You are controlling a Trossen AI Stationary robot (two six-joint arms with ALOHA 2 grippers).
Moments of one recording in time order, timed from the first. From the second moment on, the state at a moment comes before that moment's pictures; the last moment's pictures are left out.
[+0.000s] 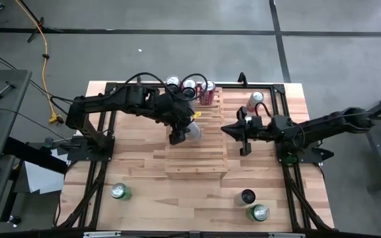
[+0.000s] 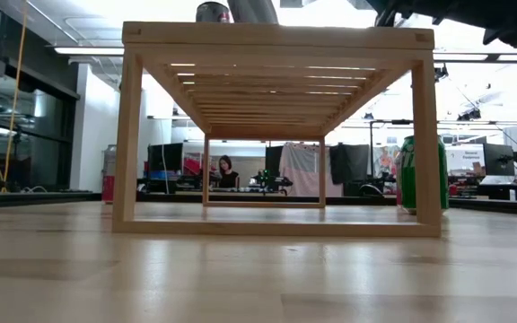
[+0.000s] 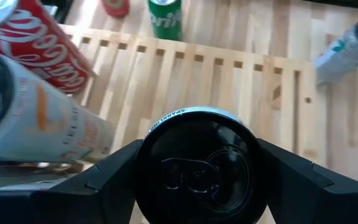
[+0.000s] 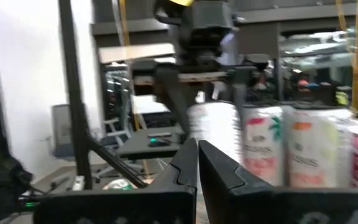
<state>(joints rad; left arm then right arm) -0.01 1.71 2.00 -1.20 -0.15 -0.16 0.08 1.04 0.42 0.91 0.06 0.05</state>
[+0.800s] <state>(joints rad) -0.01 1.76 2.00 -1.15 -0.20 -0.09 0.08 1.19 0.55 0.89 0.13 -0.01</state>
